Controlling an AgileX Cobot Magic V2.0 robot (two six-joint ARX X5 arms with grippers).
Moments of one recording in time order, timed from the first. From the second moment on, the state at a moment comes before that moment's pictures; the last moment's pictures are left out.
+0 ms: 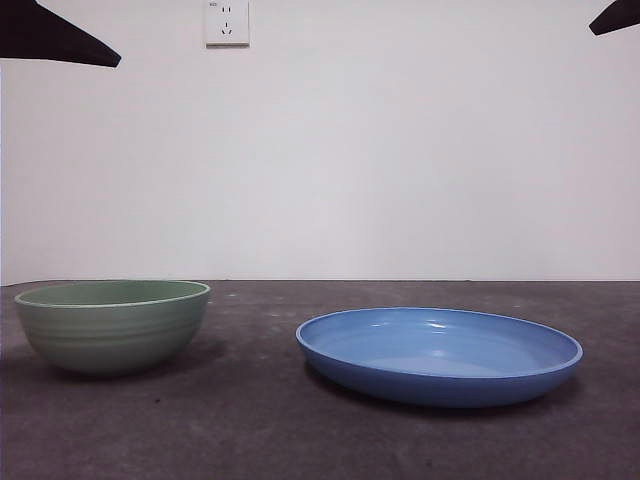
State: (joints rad) left arm -0.34 0.84 0.81 -0.43 0.62 -0.20; right arm 0.32 0.76 0.89 -0.62 -0.44 0.19
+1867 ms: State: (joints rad) left arm -0.14 1.61 1.07 -0.72 0.21 -0.16; right arm 0.32 0.76 0.89 -0.62 -0.45 0.25
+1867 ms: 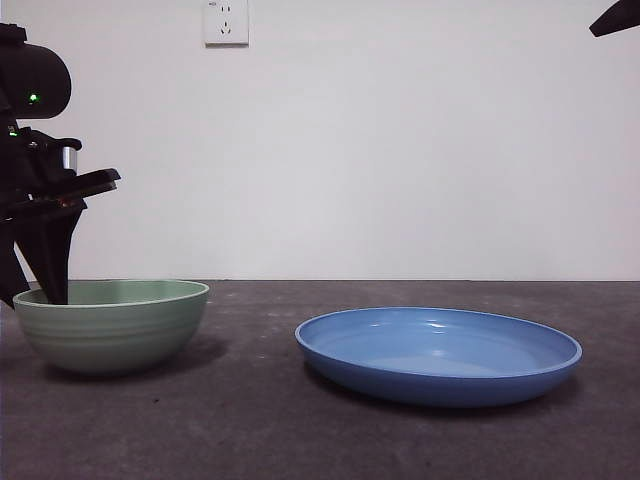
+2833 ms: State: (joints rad) left arm -0.30 1.64 1.34 -0.92 0.20 -0.14; right arm 0.32 0.75 0.89 -0.64 -0.44 0.25
